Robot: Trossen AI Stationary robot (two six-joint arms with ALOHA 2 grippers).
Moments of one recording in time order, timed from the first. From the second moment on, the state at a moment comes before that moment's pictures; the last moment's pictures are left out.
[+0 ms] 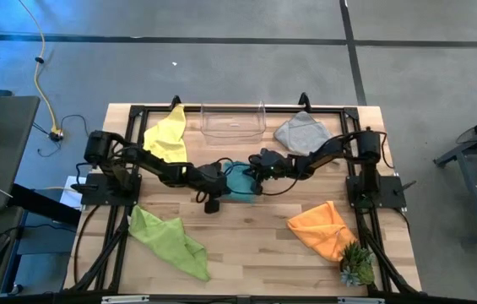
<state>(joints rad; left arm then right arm) 0.12 1.75 0.61 0.38 0.04 0.00 -0.16 1.95 0.75 0.61 0.03 0.12</state>
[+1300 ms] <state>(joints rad) 0.35 1.72 0.61 0.51 0.14 -0.05 -0.14 1.75 0.68 0.42 0.00 0.13</state>
